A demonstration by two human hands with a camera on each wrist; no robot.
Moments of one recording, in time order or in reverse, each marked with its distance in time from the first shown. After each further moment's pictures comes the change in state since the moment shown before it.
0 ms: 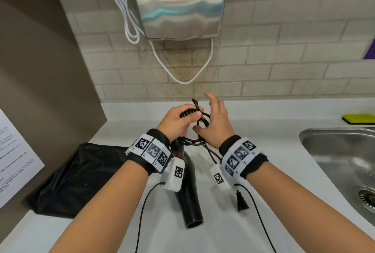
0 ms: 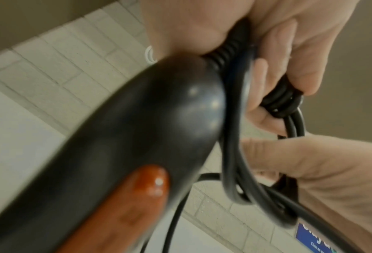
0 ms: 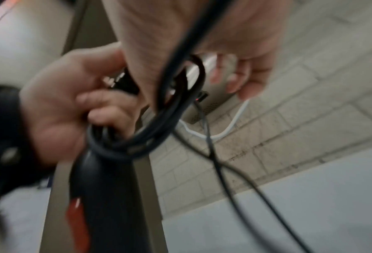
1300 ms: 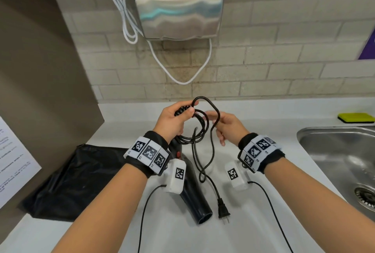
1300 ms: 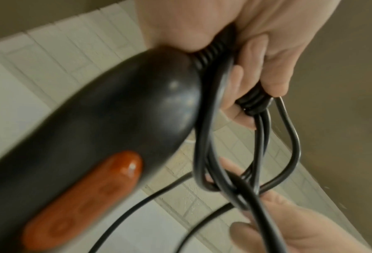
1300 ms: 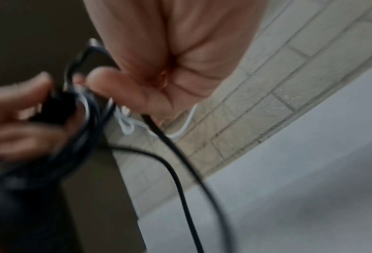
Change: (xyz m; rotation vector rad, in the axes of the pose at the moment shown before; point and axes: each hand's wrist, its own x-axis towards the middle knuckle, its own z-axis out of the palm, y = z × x) left_hand -0.003 -0.001 -0.003 -0.040 0.156 0.057; right_hand 0.005 0.033 -0.023 0.506 -0.268 0.178
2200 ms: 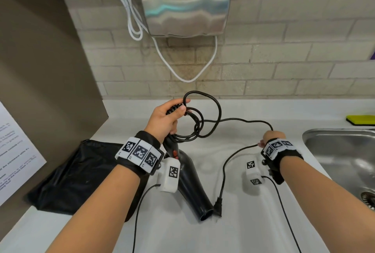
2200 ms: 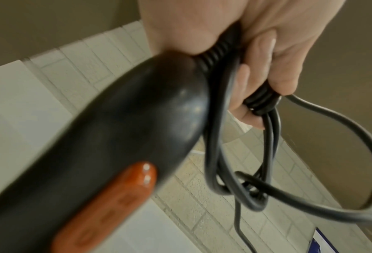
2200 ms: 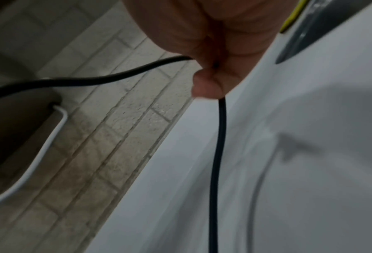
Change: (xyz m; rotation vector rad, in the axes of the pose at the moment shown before) left_hand -0.006 0.000 -0.020 -0.088 0.042 -0.014; right_hand 0.014 0.083 -0.095 -0.516 0.450 0.698
